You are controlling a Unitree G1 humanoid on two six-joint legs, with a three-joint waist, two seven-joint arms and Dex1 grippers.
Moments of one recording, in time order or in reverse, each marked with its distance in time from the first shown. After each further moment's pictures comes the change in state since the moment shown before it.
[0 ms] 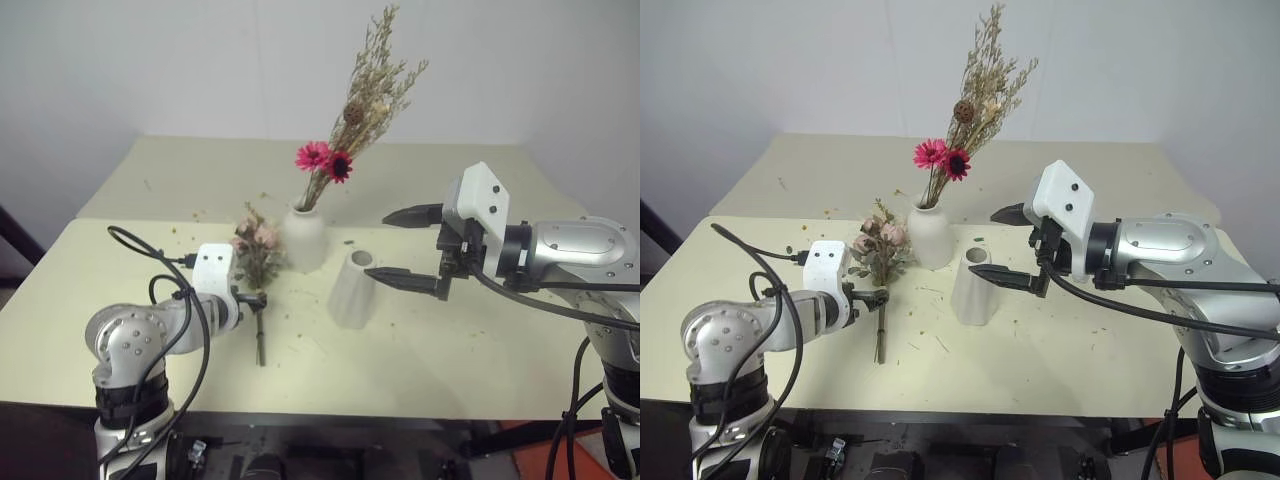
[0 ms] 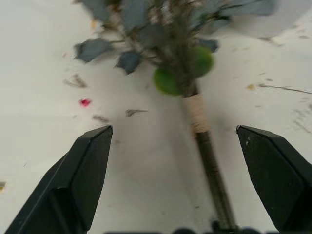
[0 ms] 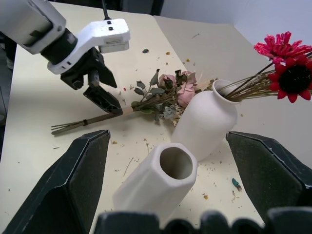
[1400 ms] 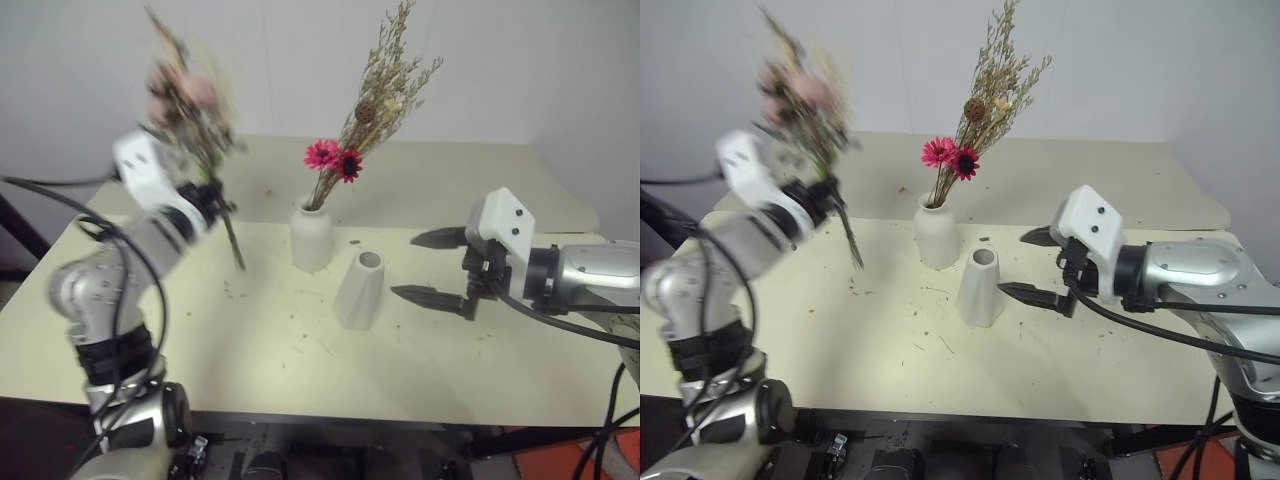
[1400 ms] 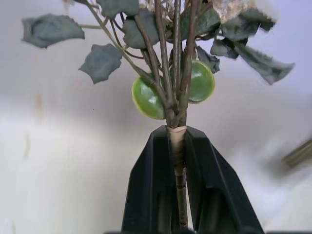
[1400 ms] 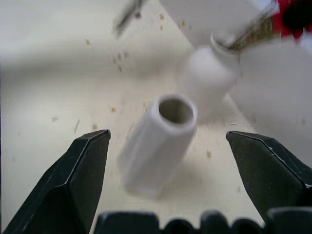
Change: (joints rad) left arm -0.247 0.090 0.203 0.092 0.123 -0.529 -0.441; right arm 0.212 -0.123 -0.142 -0.061 0.049 0.043 -0.004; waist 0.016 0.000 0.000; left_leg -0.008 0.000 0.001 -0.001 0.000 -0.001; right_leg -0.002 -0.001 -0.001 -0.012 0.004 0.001
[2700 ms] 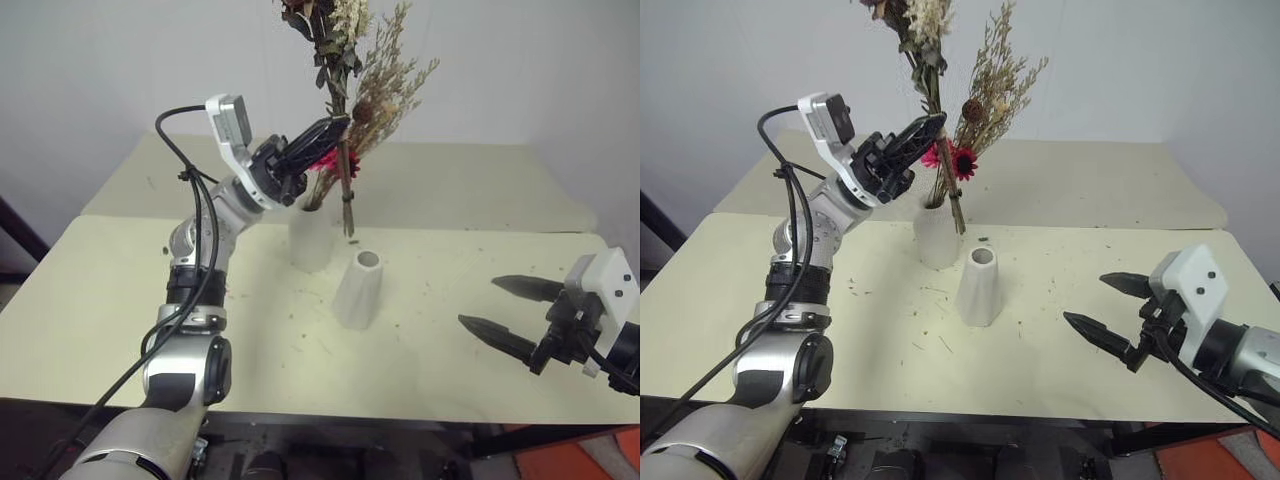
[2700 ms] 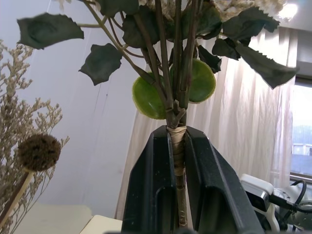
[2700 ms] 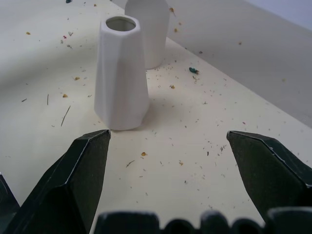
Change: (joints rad) left arm -0.270 -0.199 -0.299 0.781 0.136 -0.621 -1.409; right arm 0.584 0.092 -0.504 -0.168 0.130 -0.016 -0.091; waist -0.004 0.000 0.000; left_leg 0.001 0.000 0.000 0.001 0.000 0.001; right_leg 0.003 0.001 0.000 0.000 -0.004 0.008
